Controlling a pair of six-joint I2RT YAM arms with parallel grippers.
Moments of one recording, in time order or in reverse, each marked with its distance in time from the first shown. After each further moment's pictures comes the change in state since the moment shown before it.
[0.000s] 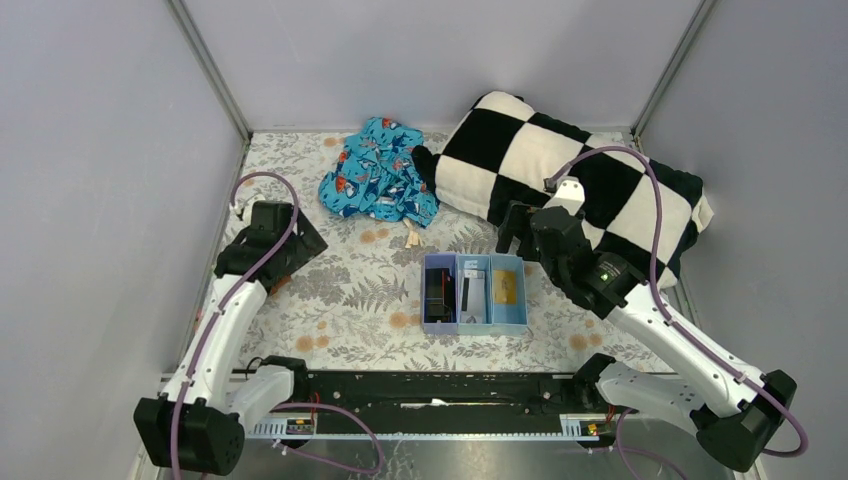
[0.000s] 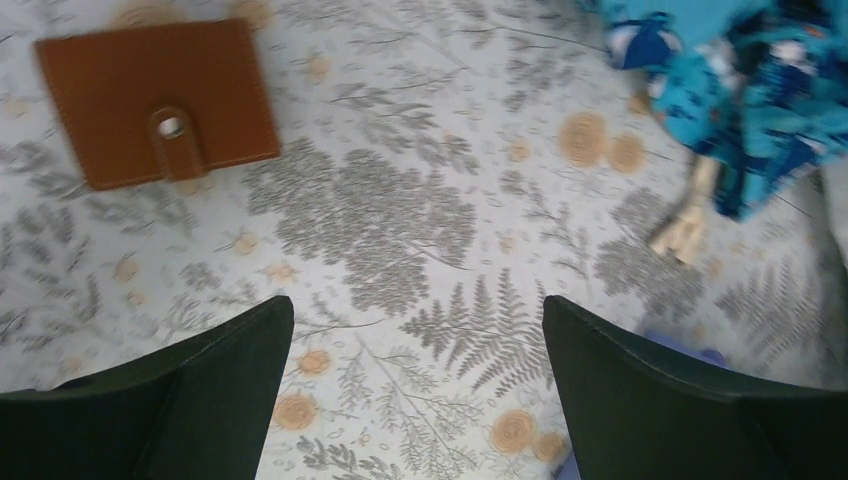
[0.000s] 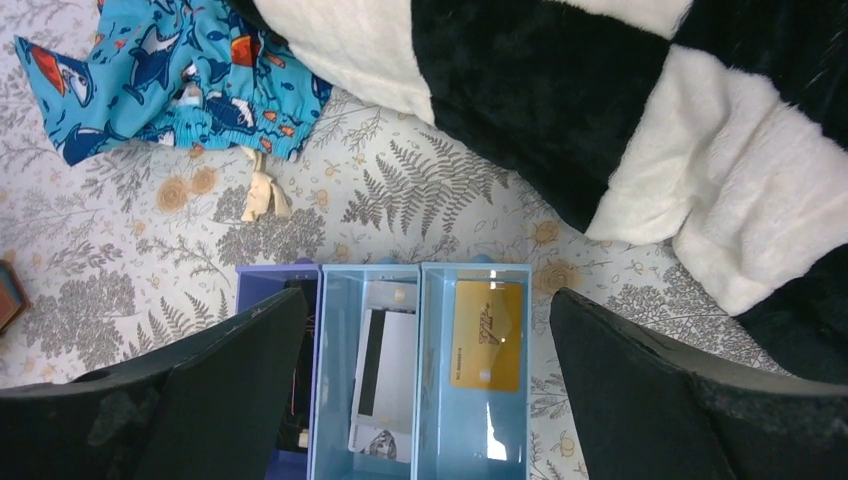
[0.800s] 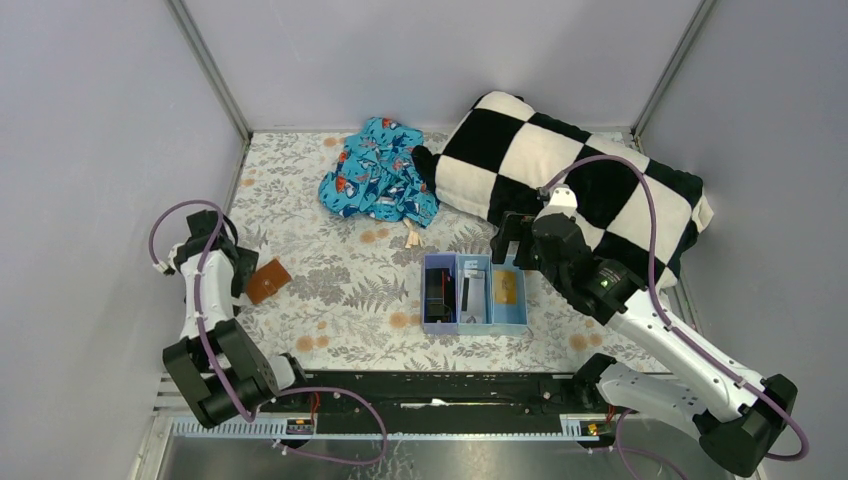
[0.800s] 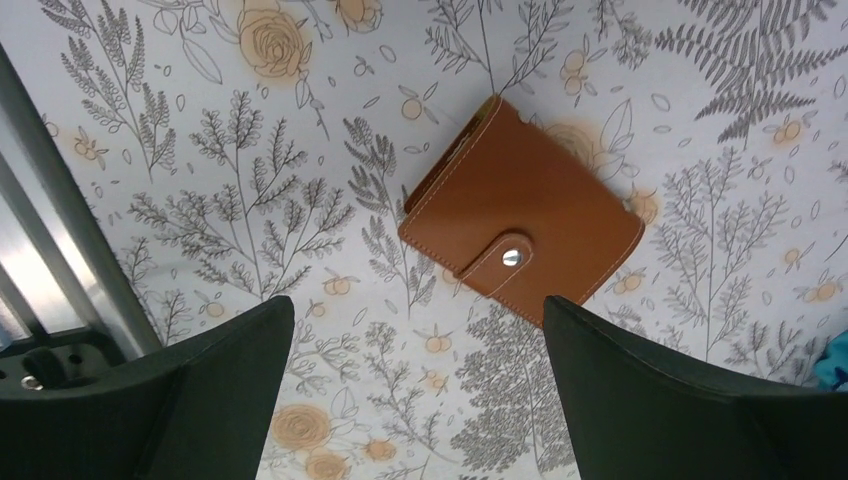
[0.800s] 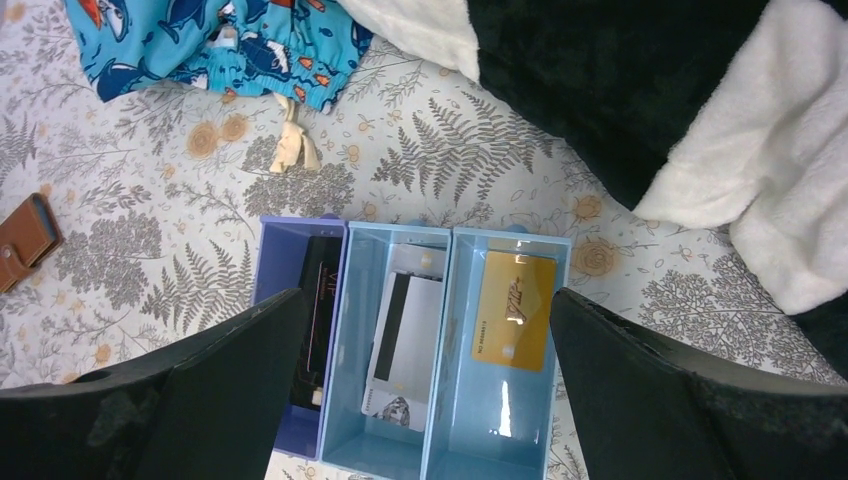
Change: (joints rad) left arm 0.597 0.248 -0.024 -0.095 -0.089 -0.214; right arm 0.000 -0.032 -0.064 0.027 -0.121 -0.010
